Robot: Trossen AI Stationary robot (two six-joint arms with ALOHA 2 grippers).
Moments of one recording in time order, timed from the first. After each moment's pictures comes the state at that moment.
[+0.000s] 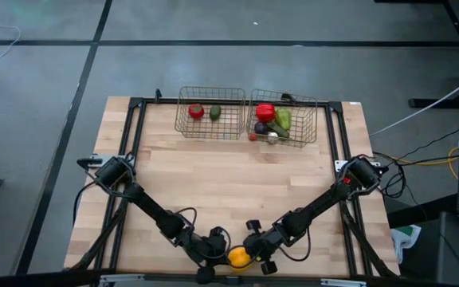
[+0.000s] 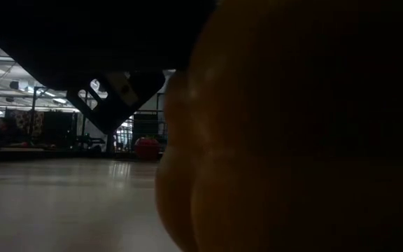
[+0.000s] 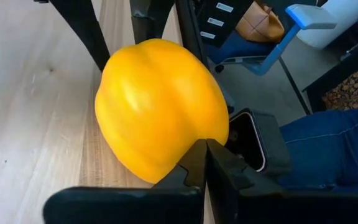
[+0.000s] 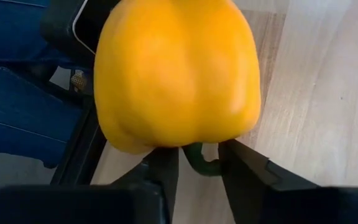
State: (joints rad) left arm -0.64 2.06 1.13 0.38 -0.20 -0.63; right arm 0.62 2.00 1.19 -0.02 0.01 0.36
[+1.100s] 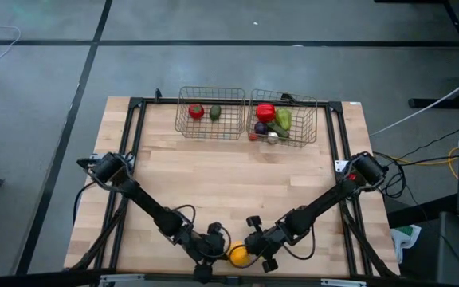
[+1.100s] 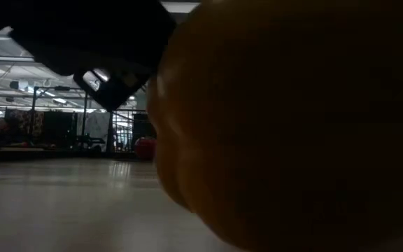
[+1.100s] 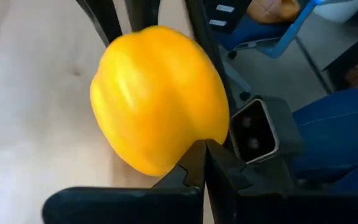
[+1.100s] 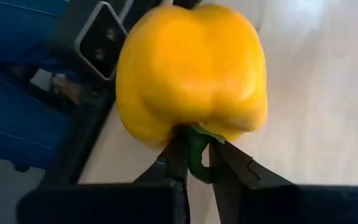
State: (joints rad) left arm -0.63 2.00 1.13 0.26 -0.22 -0.54; right arm 0.62 1.94 1.19 -0.06 0.09 0.28
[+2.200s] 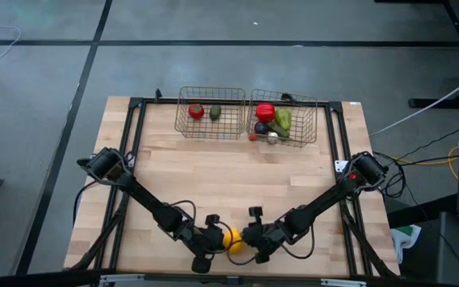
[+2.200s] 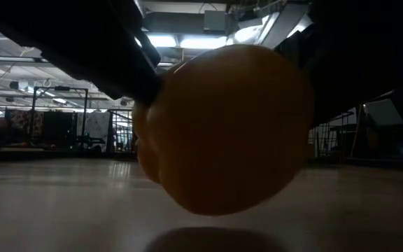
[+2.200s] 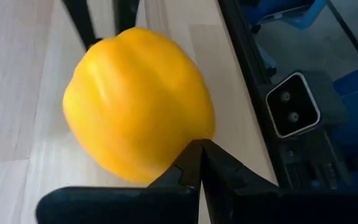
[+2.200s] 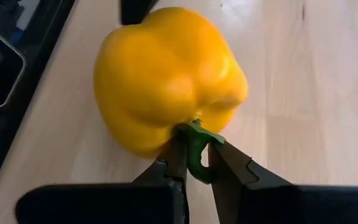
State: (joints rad) left arm -0.60 1.94 1.13 0.06 -0.24 -0.45; right arm 0.61 1.94 1.19 -0.11 0.35 0.34
